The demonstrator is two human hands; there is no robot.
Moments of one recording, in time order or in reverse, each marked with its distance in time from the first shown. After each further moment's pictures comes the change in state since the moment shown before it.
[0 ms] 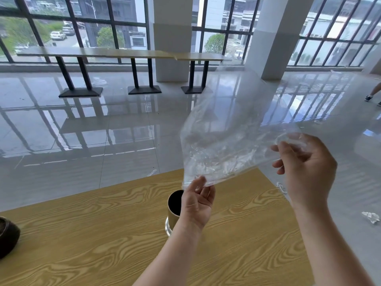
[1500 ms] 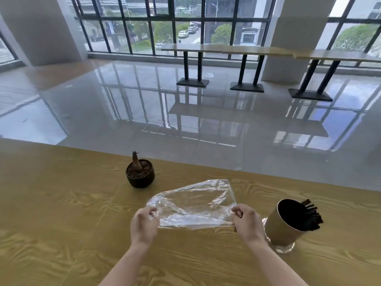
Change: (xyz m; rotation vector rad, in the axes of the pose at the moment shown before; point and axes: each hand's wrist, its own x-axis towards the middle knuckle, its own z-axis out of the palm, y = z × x) left_hand -0.203 0.250 -0.284 1.564 1.093 0.721; right_hand -0.269 0.049 0.238 -0.305 -1.078 0.278
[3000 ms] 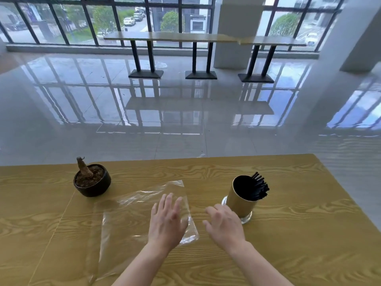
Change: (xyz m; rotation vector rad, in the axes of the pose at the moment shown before) left_hand -0.060 0.090 0.096 0.545 -0.359 0.629; right_hand -0.045 0.041 -0.019 -0.541 0.012 -0.240
